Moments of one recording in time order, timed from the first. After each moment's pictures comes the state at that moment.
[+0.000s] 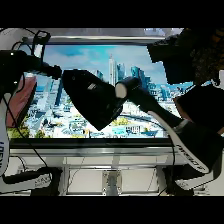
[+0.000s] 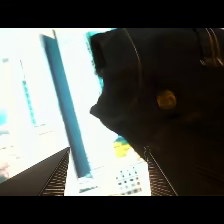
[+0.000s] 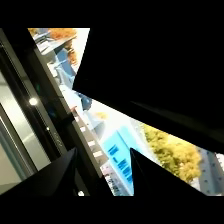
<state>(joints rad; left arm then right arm) -0.07 -1.36 1.53 -1.55 1.08 1.86 0.75 -1.63 1.57 -1.33 1.32 1.18</state>
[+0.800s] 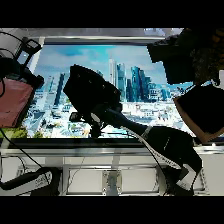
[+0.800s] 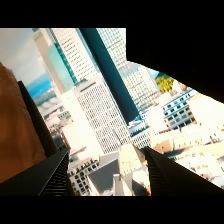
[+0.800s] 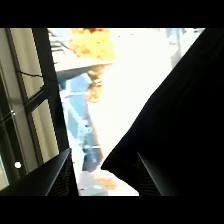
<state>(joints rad) 0.07 -1.26 1.46 -1.57 1.23 2.25 0.96 -1.85 1.57 -1.47 1.12 1.06</state>
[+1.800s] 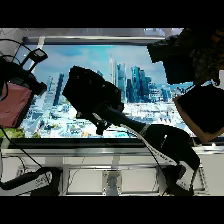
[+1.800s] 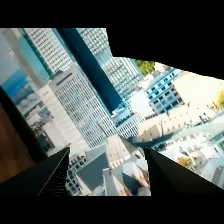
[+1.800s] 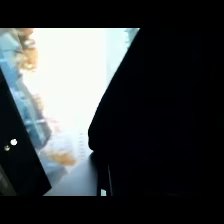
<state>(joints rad) 0.07 -1.27 1.38 -1.61 1.26 2.42 0.90 -1.88 1.57 -1.58 1.22 1.15</state>
